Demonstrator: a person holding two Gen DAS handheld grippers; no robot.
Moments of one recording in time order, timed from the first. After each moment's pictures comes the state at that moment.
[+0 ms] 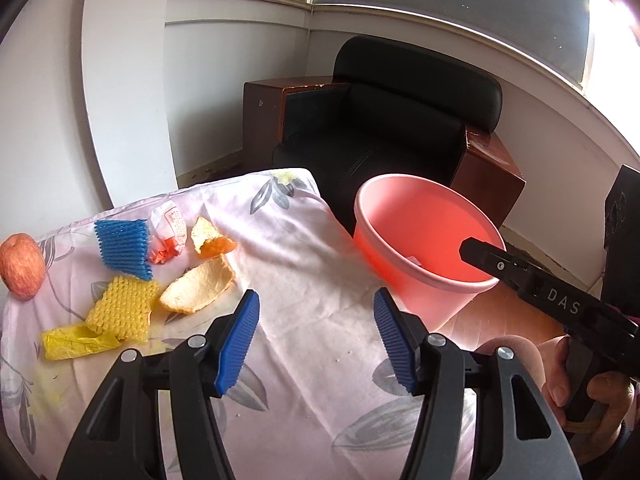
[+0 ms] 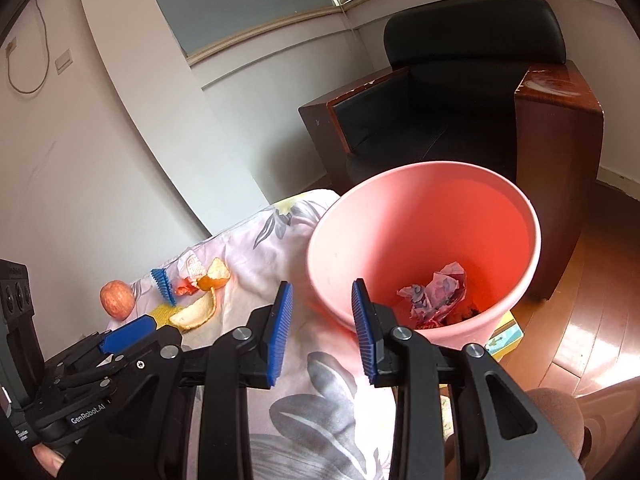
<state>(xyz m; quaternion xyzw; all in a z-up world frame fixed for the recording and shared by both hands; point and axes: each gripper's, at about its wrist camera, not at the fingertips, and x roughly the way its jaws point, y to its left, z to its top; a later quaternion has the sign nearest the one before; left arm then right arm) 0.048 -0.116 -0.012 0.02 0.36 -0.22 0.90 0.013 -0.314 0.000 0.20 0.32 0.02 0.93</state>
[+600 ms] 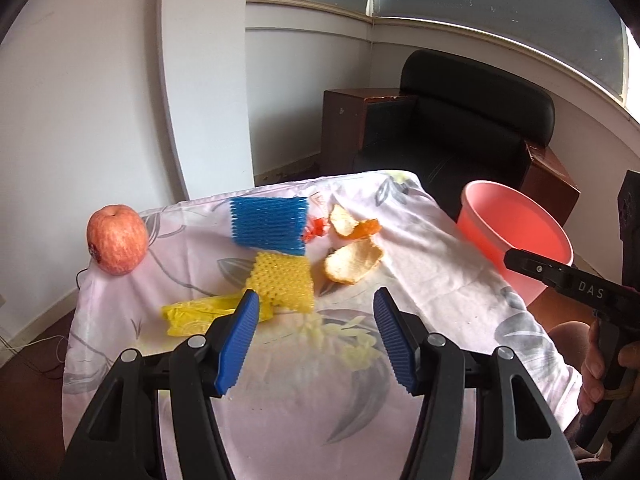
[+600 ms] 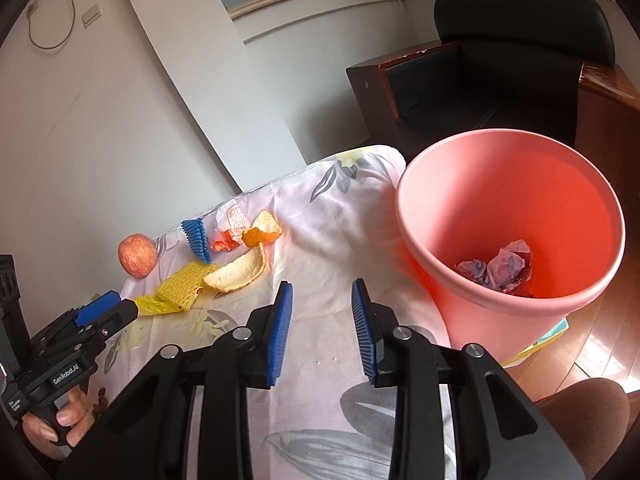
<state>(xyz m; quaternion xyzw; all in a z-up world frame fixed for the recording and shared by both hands) 0.047 -0.003 -0.020 0.02 0.35 -0.12 0.93 0.036 -0.245 -0.019 0.17 0.36 0.09 0.91</state>
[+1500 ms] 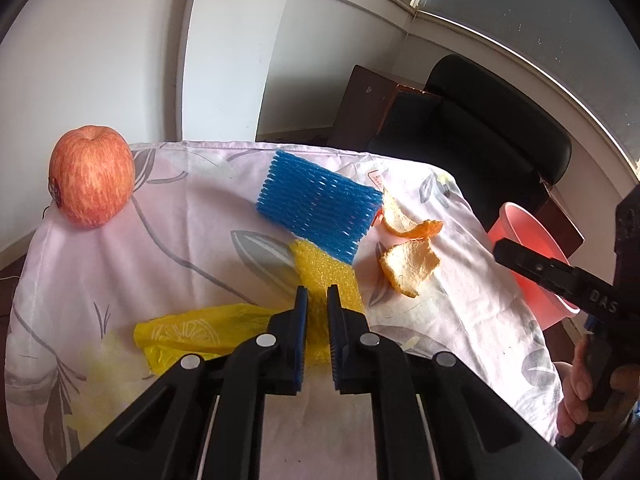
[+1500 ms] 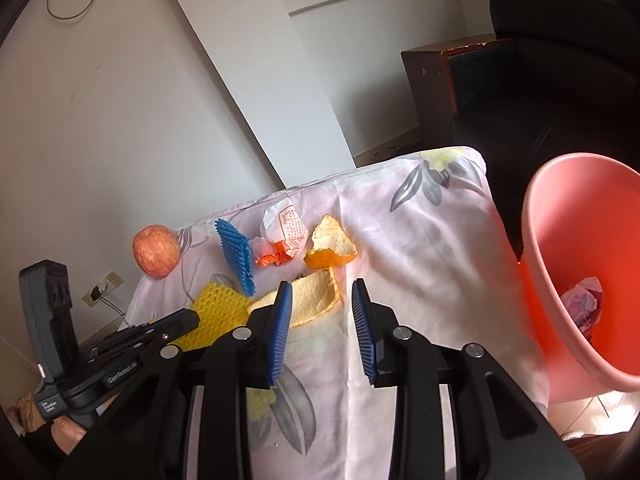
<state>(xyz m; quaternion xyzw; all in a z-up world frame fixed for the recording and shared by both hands) 0.104 0.049 -0.068 -0.09 0.40 -0.14 0.90 0.108 -0.178 -0.022 0.14 0.38 0.15 0.90</state>
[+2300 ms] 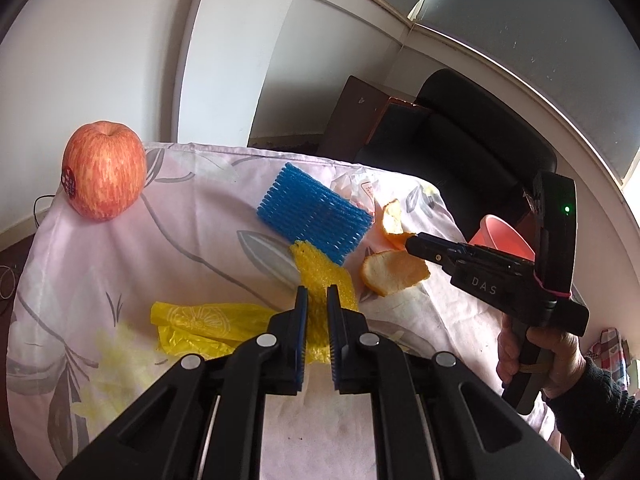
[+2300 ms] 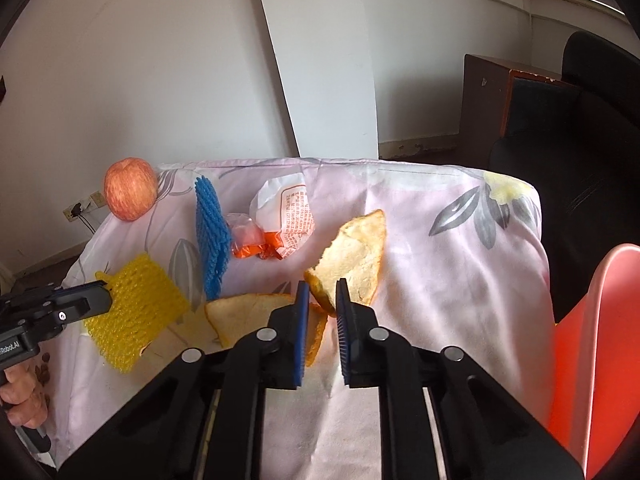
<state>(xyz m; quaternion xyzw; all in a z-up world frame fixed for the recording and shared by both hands) 0.091 0.062 -0.055 -0.12 0.39 -0.16 0.90 0.152 -0.143 -0.049 0.00 0.40 0.20 0.89</state>
